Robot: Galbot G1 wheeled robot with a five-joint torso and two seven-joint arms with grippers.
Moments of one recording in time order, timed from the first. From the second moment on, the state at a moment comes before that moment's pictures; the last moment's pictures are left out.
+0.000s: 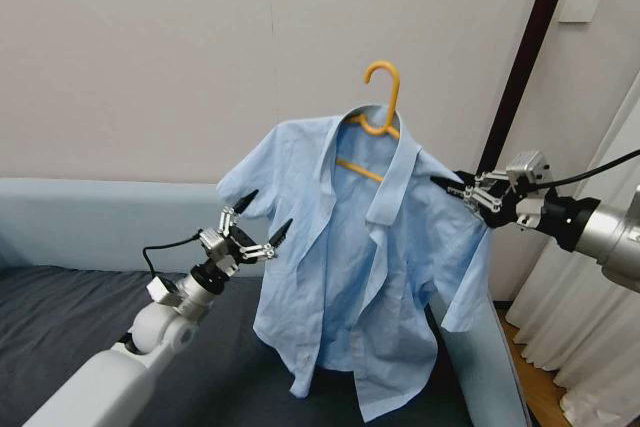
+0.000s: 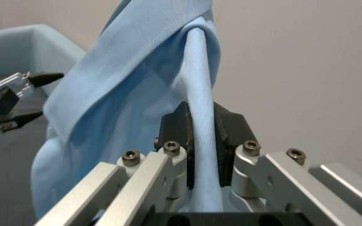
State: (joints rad) left arm 0.85 -0.90 -0.08 -1.70 -0.67 -0.55 0.32; right arm -0.87 0.30 0.57 2.23 1.11 -0.39 -0.13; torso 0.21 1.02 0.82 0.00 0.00
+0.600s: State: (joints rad) left arm 0.70 -1.03 0.13 -1.65 -0.48 -0.43 -0.01; right arm -0.82 0.35 0.46 2.20 1.07 -0.40 -0.09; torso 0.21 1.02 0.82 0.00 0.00
